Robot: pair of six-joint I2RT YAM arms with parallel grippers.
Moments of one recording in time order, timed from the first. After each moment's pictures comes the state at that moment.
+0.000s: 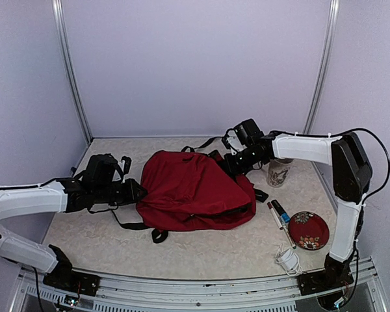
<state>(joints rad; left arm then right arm) -0.63 1.24 0.65 -0.06 0.08 -0.66 0.59 1.94 1.46 -0.41 -0.16 0.26</state>
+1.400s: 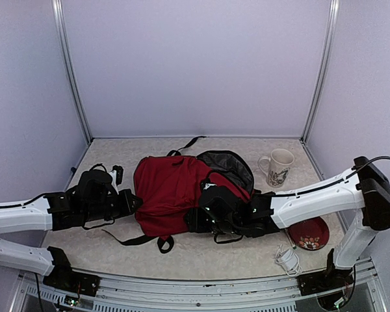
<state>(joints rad) -0.83 1.02 0.54 -0.12 -0.14 -0.84 1.24 1.69 1.03 -0.05 0.34 0.90</state>
